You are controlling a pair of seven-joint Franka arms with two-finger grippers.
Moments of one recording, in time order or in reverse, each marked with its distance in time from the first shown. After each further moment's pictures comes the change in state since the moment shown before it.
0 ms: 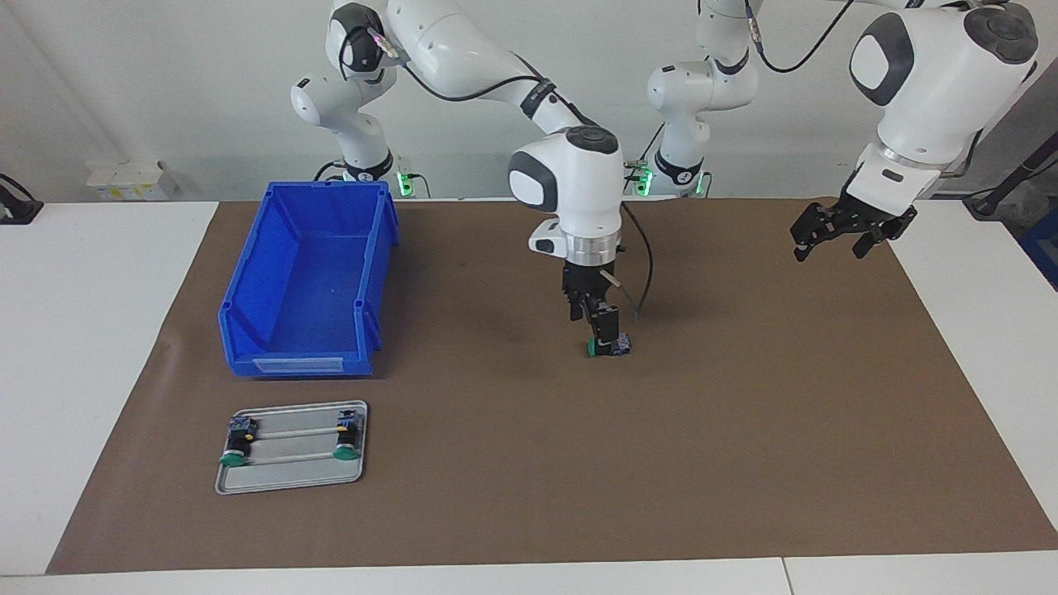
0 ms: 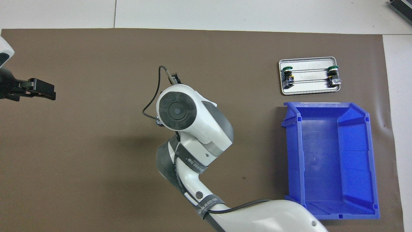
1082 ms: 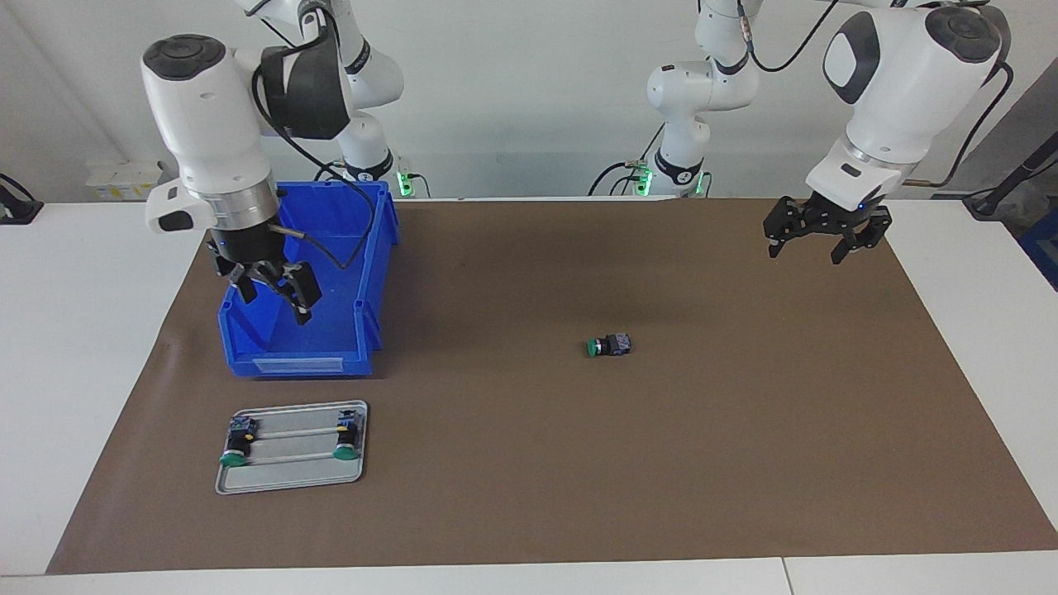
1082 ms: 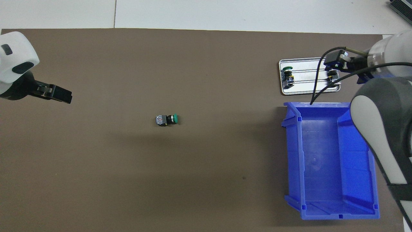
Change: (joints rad) left arm -0.060 -0.002 -0.026 -0.005 -0.002 0.011 0.215; right arm -0.543 -0.387 -0.003 -0.180 0.016 -0.336 -1.398
